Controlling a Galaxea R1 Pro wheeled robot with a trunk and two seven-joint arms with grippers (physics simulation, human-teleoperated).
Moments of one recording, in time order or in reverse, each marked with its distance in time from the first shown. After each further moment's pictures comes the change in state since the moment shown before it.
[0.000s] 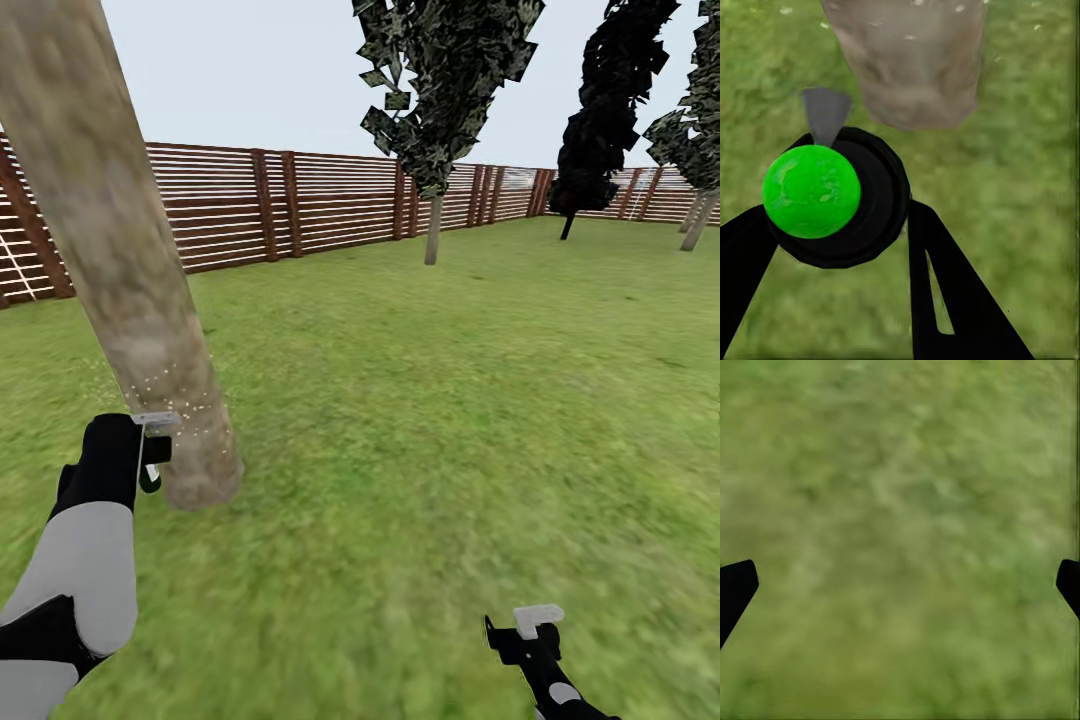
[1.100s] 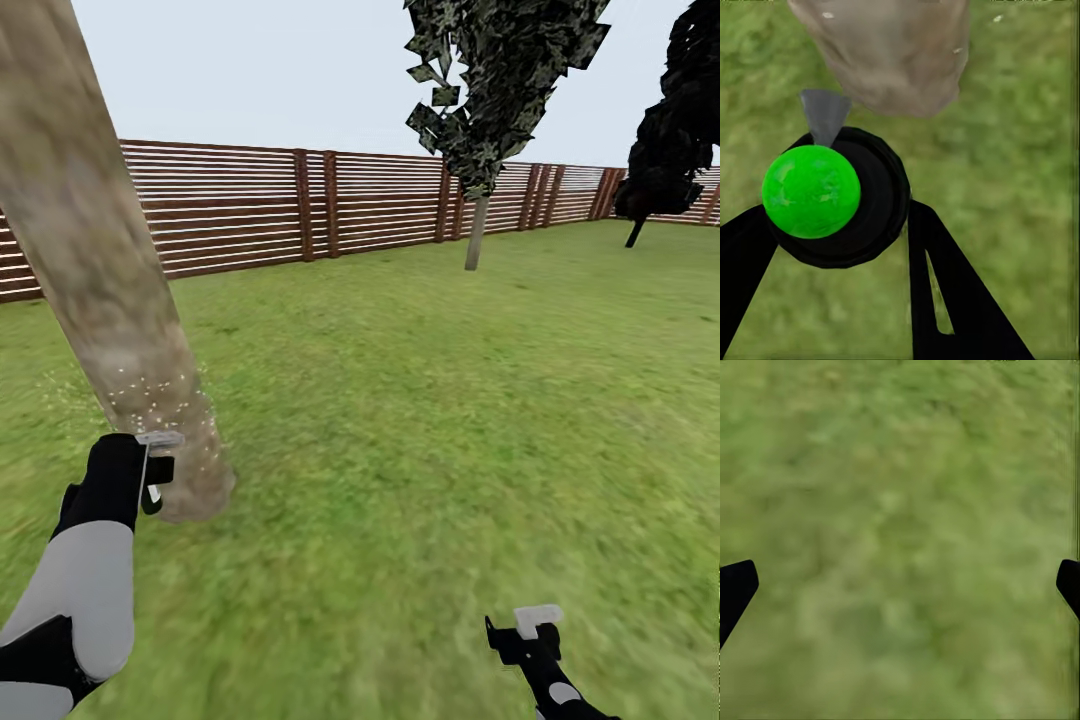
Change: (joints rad) left arm 0.060 -0.002 0.001 0.018 0.007 -0.012 0.002; right arm 0.000 0.000 0.000 0.000 0.000 0.000 0.000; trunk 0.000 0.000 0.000
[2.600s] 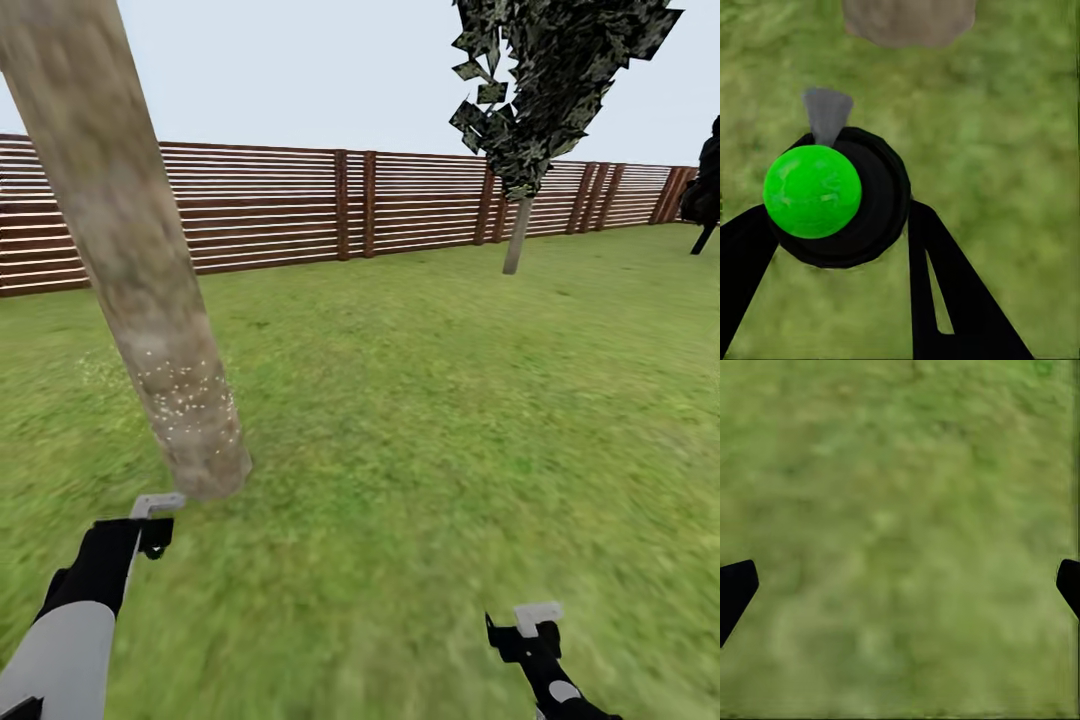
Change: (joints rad) left arm 0.216 0.031 0.038 0.119 0.054 -0.379 -0.020; right arm 0.000 0.000 -0.002 -0.008 0.002 0.001 0.000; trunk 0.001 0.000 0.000
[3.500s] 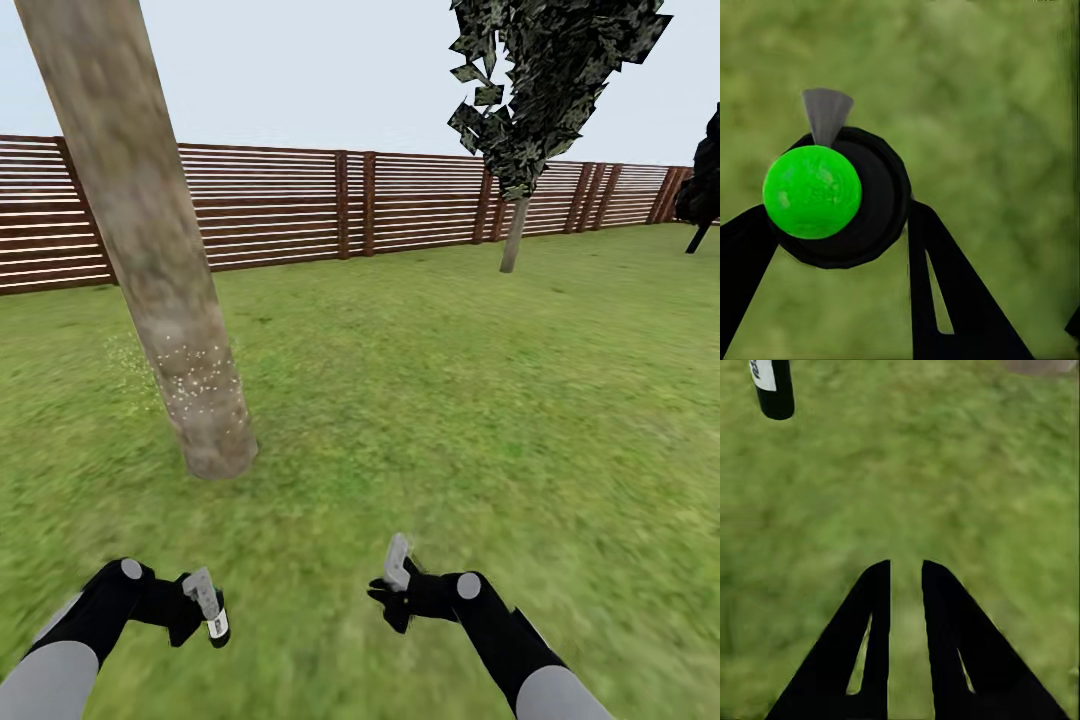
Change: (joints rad) left arm 0.090 0.071 -0.212 0.153 -0.474 -0.519 -0.877; right arm -0.023 0.157 0.377 -0.531 0.221 0.276 0.874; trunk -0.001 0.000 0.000
